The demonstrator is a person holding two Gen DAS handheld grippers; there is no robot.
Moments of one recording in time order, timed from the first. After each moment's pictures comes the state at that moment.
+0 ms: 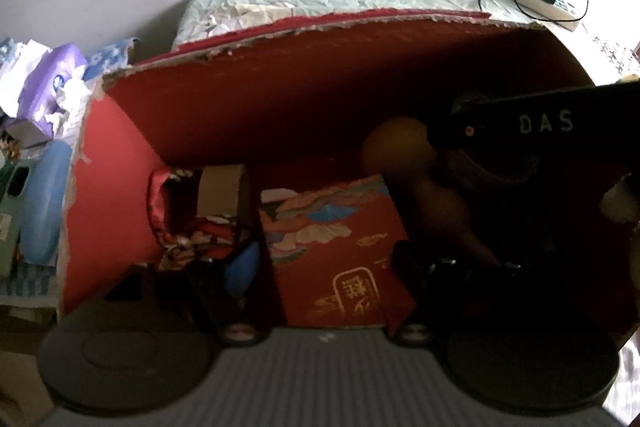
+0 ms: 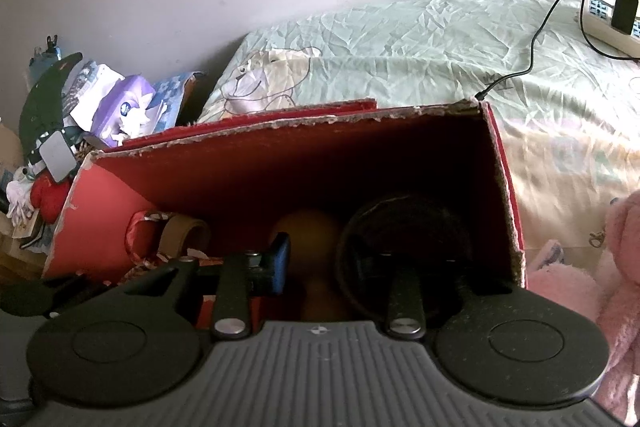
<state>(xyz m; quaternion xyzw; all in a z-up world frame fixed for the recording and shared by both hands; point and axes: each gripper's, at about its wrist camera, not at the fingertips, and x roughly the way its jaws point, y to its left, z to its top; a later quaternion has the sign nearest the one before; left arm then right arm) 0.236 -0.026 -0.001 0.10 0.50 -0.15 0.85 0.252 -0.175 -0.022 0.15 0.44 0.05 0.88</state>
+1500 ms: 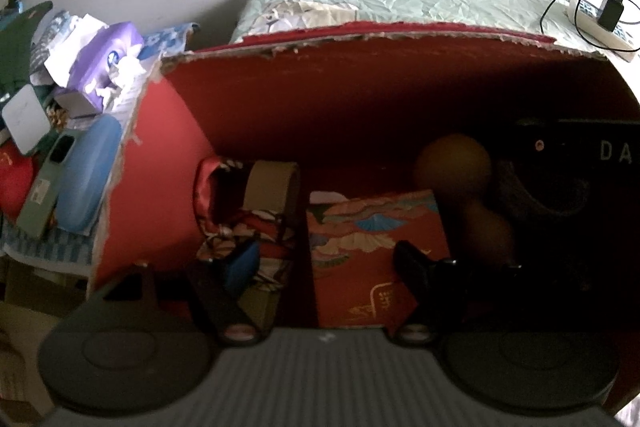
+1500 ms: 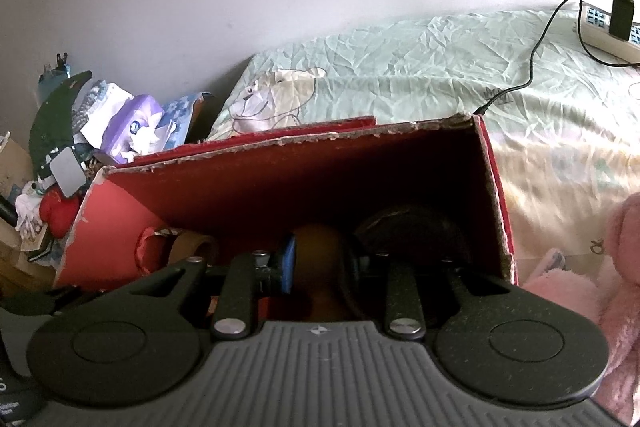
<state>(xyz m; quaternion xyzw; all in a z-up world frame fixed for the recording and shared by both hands) 0.242 -0.022 0.000 0.08 0.50 -0.06 0.86 0.244 -0.177 -0.019 0.16 0.41 0.05 0.90</state>
